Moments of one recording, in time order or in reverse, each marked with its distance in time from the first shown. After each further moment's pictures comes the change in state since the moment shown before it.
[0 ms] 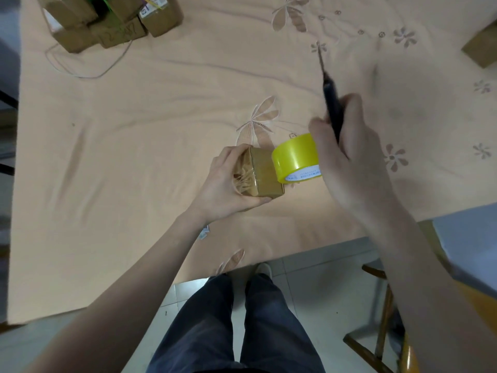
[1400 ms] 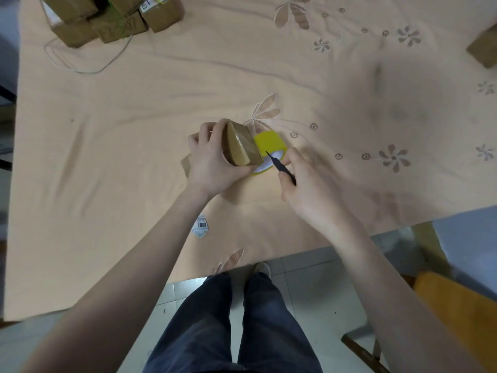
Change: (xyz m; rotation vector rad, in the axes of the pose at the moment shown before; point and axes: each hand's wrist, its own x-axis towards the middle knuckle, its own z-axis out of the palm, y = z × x) left_hand 0.032 -0.008 -0.008 0.255 0.285 -0.104; right_hand -0.014 0.051 0.047 -0.283 -0.326 0.041
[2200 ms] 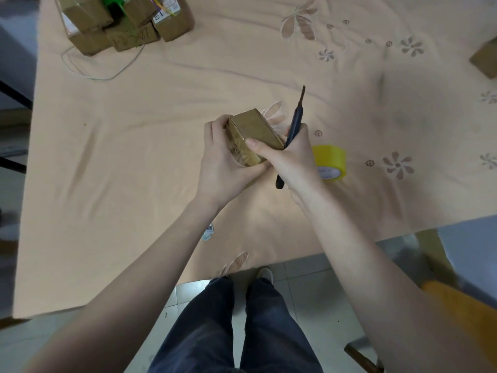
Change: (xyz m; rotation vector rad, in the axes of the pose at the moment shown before) left_hand -0.014 0.026 -0.016 -0.314 0.099 0.053; right_hand 0.051 -0.029 0.020 0.787 0.160 0.285
